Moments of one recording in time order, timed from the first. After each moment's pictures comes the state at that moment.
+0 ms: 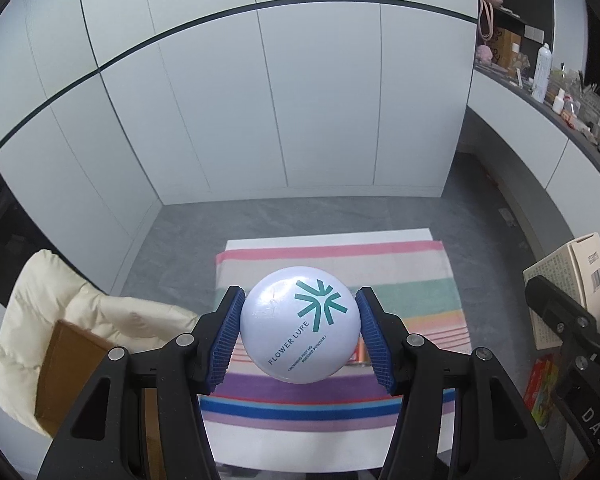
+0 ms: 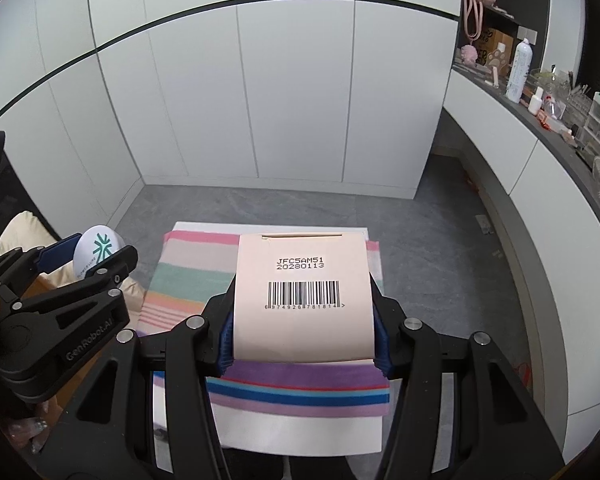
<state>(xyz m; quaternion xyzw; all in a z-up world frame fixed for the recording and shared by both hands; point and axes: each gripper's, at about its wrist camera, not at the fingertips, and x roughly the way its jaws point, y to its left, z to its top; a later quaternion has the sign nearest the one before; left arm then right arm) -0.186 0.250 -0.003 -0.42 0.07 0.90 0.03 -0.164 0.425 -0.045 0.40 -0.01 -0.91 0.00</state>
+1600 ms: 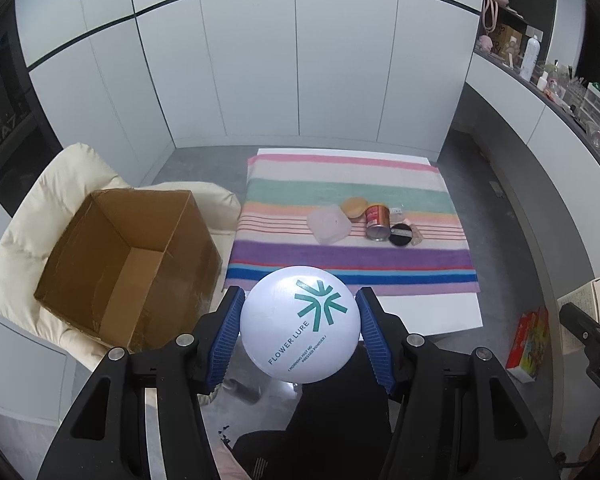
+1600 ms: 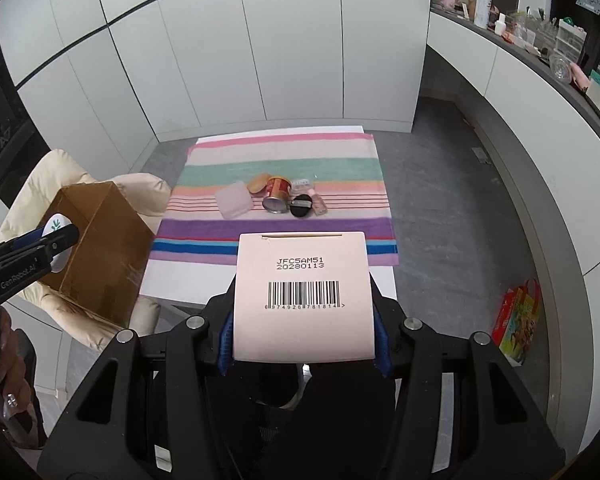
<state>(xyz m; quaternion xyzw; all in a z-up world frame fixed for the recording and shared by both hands) 0.035 0.130 -0.044 -0.46 0.02 0.89 0.03 0.079 0.428 -0.102 0.46 -0.04 -0.89 0.01</state>
